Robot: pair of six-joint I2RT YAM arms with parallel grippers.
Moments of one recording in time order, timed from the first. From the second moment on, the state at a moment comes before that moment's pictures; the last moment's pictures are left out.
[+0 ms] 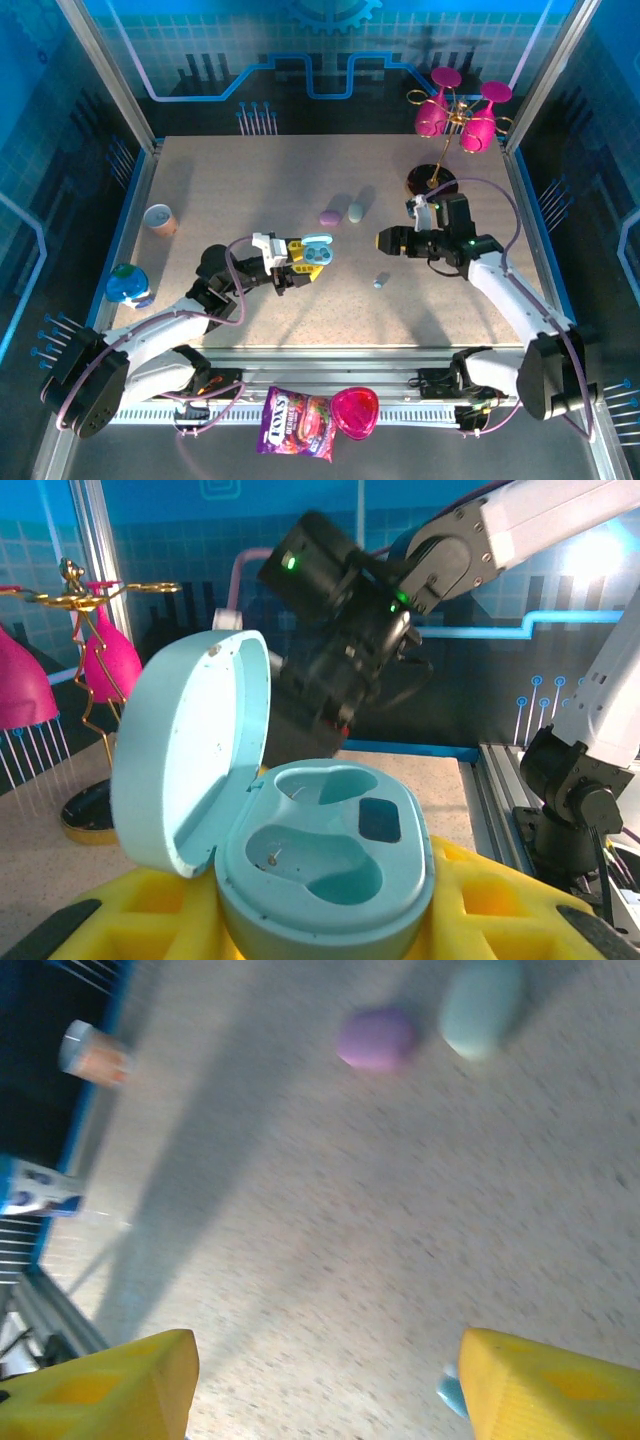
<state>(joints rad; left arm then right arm) -0.54 1.09 0.38 0.86 0.74 -0.06 0.22 1.21 0.82 -0.45 -0.54 0.33</state>
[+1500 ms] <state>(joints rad) -0.54 1.04 0.38 0.77 0.74 0.02 0.41 1.65 0.97 -0.58 -0.24 0.24</state>
